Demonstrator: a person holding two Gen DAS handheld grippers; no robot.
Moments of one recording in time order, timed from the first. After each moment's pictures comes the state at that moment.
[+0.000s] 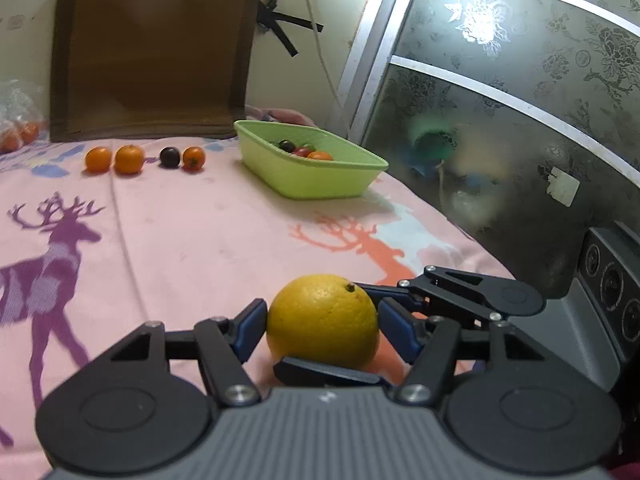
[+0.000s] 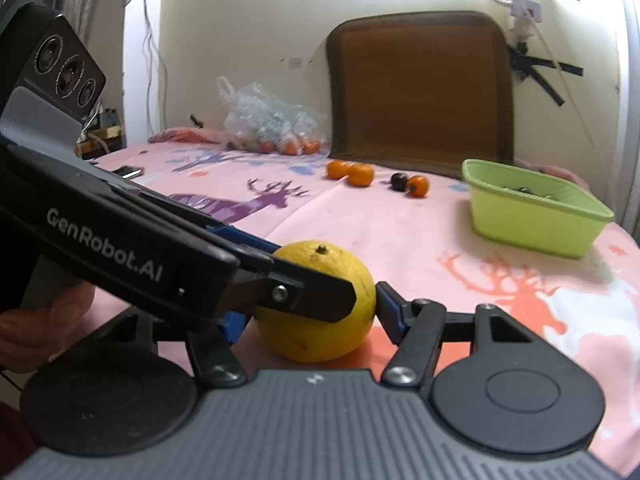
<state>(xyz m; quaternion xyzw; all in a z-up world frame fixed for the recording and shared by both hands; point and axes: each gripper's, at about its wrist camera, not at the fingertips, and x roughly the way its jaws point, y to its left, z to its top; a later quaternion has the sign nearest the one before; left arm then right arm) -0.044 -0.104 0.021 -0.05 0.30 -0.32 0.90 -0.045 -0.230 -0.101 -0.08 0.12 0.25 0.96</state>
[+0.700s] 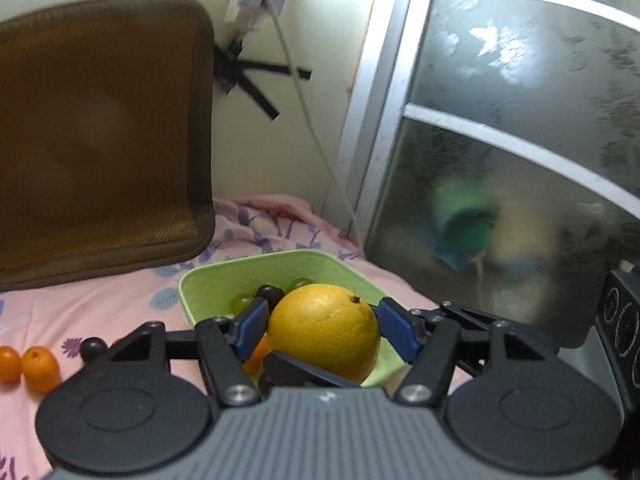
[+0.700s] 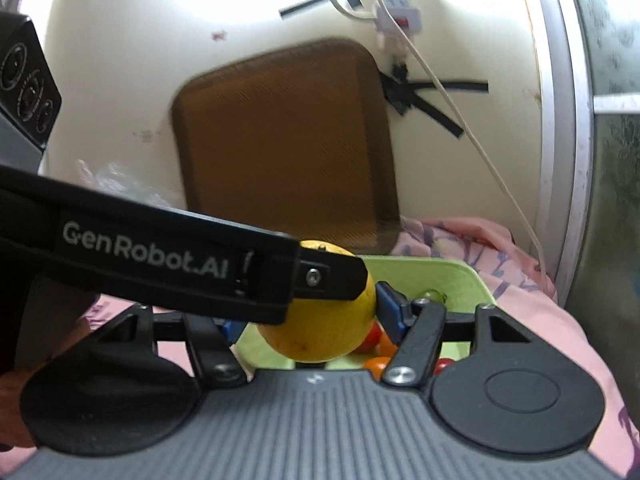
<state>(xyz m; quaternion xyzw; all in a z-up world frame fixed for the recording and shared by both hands) 0.140 -0.204 0.068 -0.03 0.25 -0.31 0.91 0.104 -0.306 -0.036 -0.01 0.07 0.14 0.99</state>
